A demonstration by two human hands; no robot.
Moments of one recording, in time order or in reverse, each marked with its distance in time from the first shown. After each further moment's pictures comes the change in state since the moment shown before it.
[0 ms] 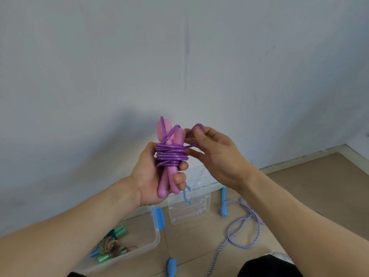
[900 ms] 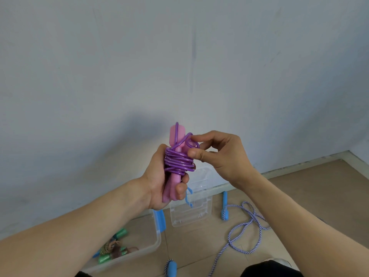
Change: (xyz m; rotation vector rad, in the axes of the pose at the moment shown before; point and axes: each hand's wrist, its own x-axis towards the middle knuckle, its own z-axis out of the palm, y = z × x) left_hand 0.001 -0.005 0.001 0.231 0.196 -0.067; right_hand -0.007 -0.010 -0.003 -0.552 0.039 -0.239
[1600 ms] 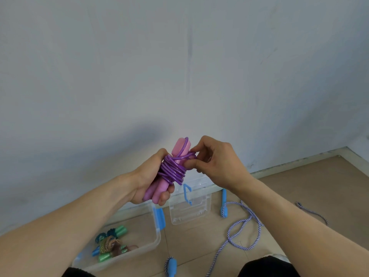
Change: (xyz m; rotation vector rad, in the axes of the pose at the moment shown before) left_hand 0.005 0.009 -0.024 0.388 0.044 -0.150; right_hand -0.010 0.011 0.002 -0.408 -0.068 0.052
